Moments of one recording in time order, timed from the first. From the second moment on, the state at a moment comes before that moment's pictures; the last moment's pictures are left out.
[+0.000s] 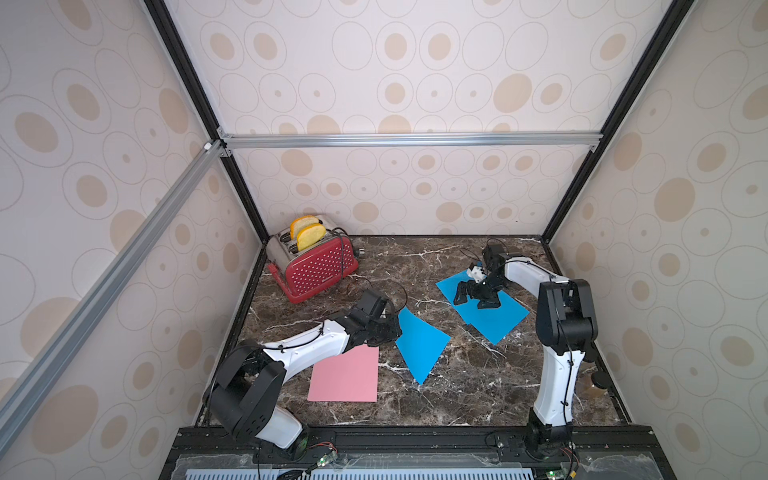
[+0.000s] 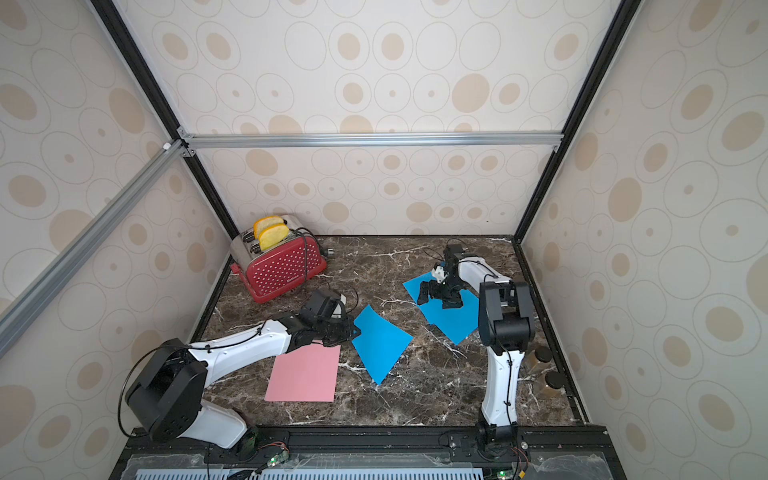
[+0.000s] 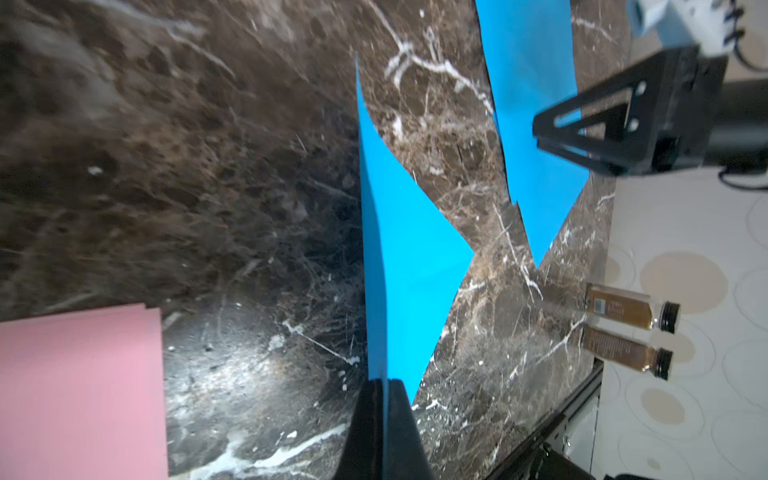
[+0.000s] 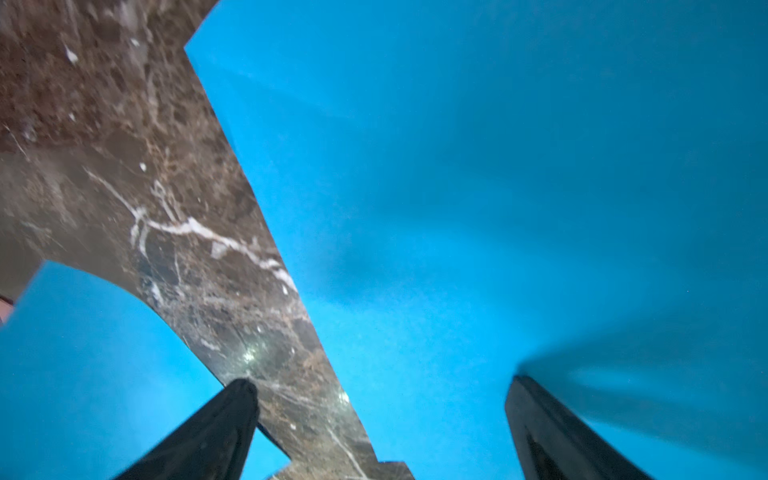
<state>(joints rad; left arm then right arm) -0.66 1.51 0.86 -0.26 0.29 -0.86 0.22 2.11 1.58 -0.89 -0.37 0.09</state>
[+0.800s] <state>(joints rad) -0.66 1.92 1.35 -0.92 0.58 -0.24 0.21 1.85 1.35 -0.78 -0.62 0.17</state>
